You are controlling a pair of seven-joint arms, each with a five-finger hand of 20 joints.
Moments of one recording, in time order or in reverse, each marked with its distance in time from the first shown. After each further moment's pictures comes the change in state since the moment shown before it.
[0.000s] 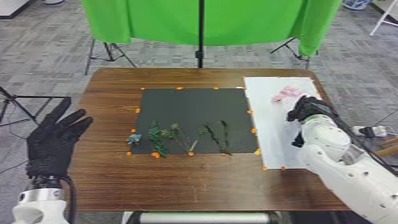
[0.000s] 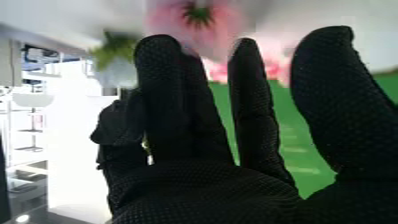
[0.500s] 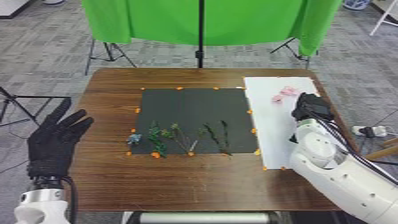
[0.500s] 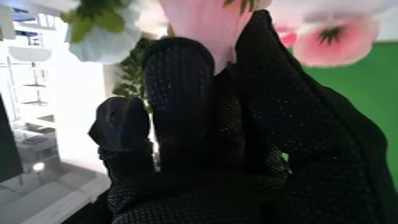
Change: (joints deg) left arm -0.2 -0.4 0.6 0.1 -0.2 0.1 0.5; right arm 5.9 1.0 -12.1 6.8 -8.7 16.9 2.1
